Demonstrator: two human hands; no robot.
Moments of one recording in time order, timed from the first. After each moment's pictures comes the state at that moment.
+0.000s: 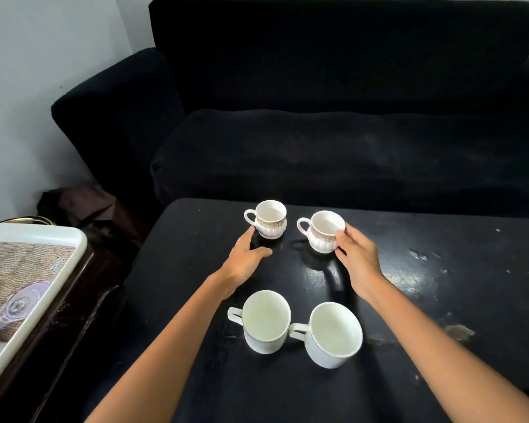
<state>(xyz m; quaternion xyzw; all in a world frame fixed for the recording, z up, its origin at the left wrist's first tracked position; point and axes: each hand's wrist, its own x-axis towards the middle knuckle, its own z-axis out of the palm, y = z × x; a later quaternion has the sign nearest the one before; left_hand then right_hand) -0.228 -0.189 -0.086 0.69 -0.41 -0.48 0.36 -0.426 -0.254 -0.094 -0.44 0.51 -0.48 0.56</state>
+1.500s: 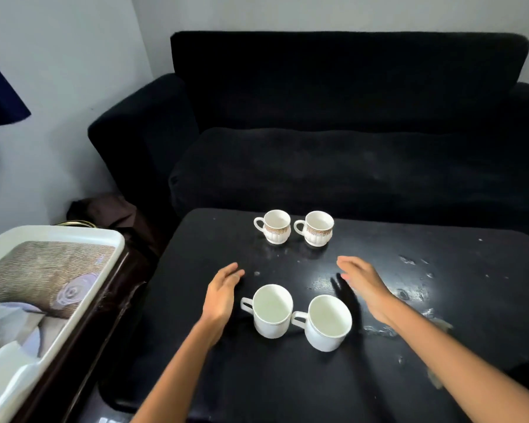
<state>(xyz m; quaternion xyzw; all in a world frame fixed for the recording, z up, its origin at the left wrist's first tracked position) -0.222 -0.101 -0.094 0.68 -0.27 -0.43 0.53 -0.461 -0.208 -0.076 -0.54 0.58 -0.29 0.53</state>
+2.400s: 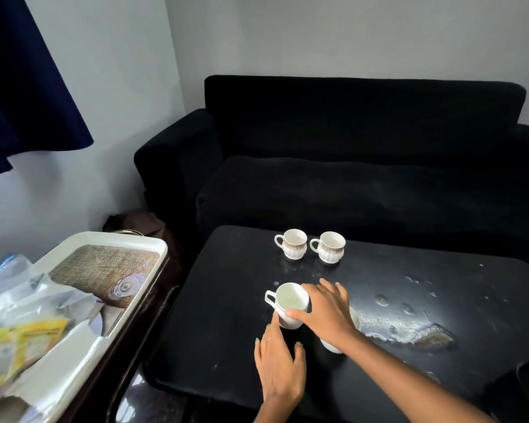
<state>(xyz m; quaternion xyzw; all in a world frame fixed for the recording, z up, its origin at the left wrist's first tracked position) -0.323 -0.016 -0.104 0.78 -0.41 -0.24 0.40 -0.390 -0.123 -0.054 -0.85 0.51 -0.07 0.11</state>
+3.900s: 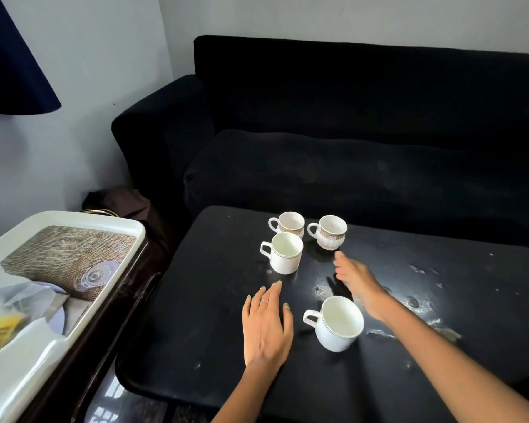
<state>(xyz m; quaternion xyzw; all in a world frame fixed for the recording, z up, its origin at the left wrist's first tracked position) -0.293 -0.071 -0.127 0.79 -0.52 -0.11 0.32 -0.434 -0.205 -0.069 -0.56 0.59 -0.23 0.54</state>
